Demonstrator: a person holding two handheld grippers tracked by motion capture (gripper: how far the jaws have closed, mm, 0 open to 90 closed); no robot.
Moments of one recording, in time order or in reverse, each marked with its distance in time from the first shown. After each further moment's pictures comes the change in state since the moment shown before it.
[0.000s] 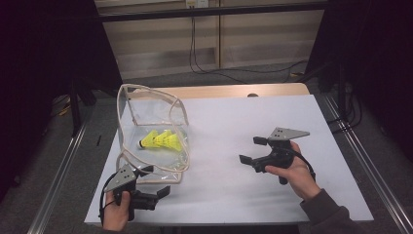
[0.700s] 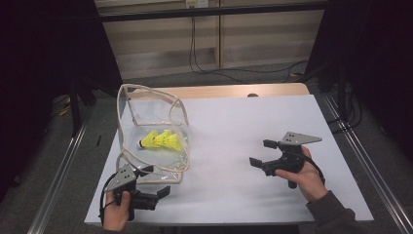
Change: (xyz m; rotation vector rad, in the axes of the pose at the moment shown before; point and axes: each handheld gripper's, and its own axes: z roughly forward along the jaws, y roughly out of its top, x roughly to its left) left arm 0.000 0.000 0.000 0.000 0.003 0.001; right arm -0.011 -0.018 -0.021 -0.014 -0.037 0.010
